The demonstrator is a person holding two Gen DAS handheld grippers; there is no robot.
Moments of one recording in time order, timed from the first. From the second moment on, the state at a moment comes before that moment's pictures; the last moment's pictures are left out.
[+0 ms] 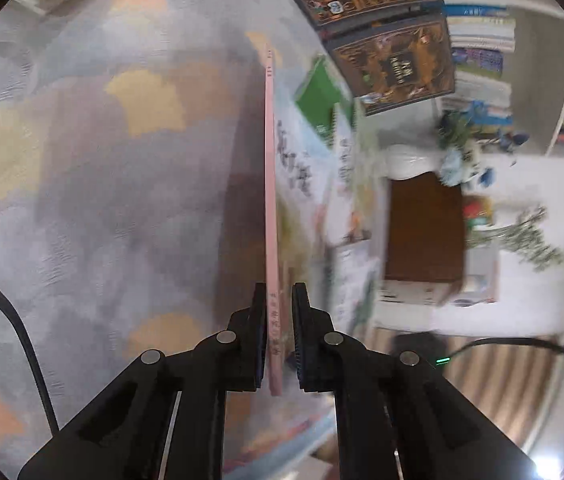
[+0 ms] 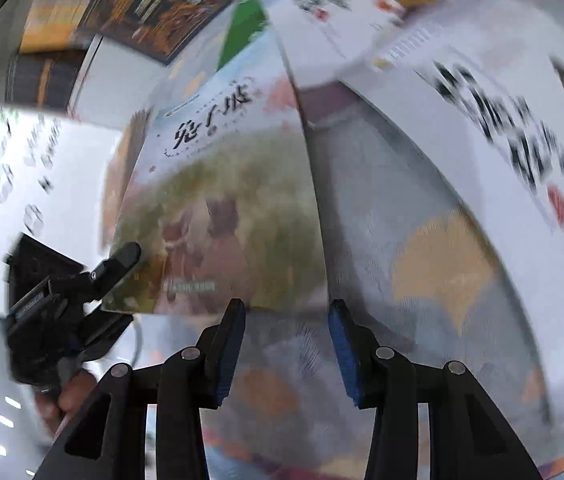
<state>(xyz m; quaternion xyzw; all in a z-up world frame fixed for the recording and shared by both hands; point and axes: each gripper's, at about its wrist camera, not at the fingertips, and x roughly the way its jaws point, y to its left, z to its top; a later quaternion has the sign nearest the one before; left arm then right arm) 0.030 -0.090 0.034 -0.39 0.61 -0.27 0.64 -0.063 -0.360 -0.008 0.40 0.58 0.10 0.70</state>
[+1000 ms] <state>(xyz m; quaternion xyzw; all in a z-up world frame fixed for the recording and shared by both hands) 0.086 -0.103 0.032 -0.39 0.64 -0.27 0.61 0.007 -0.379 -0.052 0.62 0.45 0.15 0.63</state>
